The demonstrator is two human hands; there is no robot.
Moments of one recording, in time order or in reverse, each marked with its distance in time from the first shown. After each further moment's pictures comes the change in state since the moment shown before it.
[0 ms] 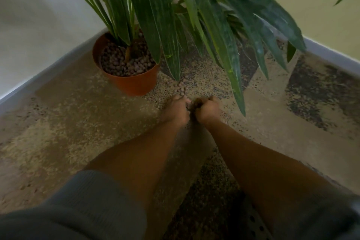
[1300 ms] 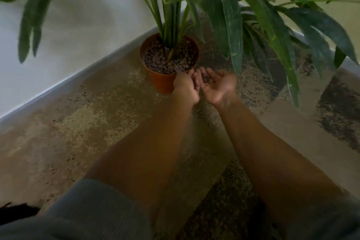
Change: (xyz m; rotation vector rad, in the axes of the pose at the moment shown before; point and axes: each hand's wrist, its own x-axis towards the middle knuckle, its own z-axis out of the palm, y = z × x) left_hand -0.014 0.014 -0.121 -1.908 0.090 -0.605; right_hand -0.030 -0.131 -0.028 1.738 -0.355 0.350
